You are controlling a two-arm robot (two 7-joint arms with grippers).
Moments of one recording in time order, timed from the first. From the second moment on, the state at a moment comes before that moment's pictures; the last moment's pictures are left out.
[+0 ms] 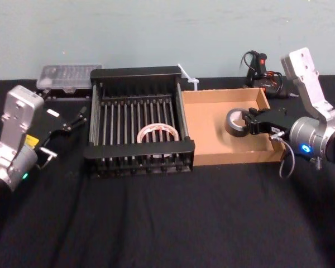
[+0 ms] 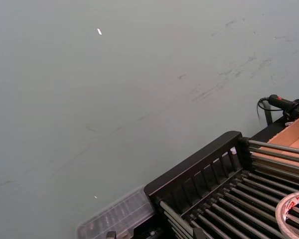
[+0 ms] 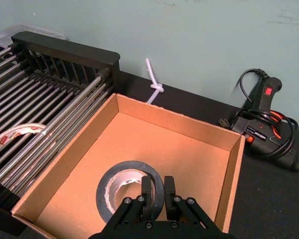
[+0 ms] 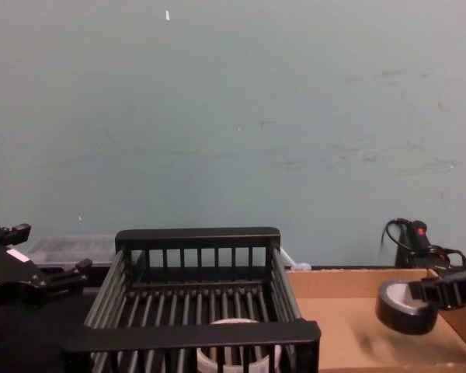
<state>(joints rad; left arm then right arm) -0.20 0.60 0.45 -1.41 -0.25 -0.12 0.03 0.35 0.42 -0.34 -1.40 0.35 0.48 0.28</state>
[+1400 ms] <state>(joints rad) -0.20 0.60 0.45 -1.41 -0.25 -0.12 0.03 0.28 0.42 -0.30 -1.47 0.31 0.40 0.24</state>
